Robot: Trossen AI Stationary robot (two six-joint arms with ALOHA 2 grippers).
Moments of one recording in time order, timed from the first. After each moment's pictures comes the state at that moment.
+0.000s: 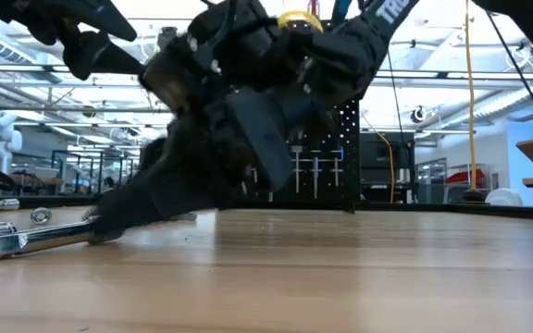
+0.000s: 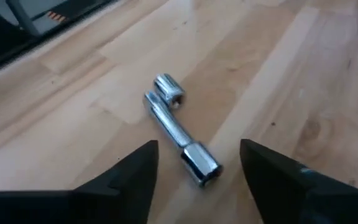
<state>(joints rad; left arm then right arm) -0.53 0.92 0.52 -0.10 -0.60 -0.48 0.19 2.33 1.47 0.28 -0.39 -0.20</state>
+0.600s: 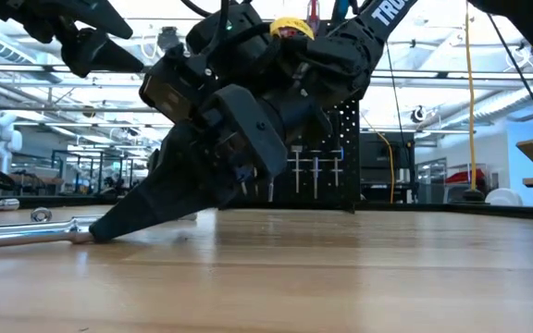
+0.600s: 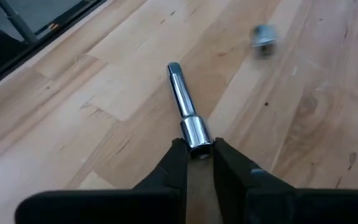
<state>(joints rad) -0.55 0.92 0.52 -0.10 -0.60 -0.46 0.17 2.35 1.47 0.20 -0.42 -0.10</state>
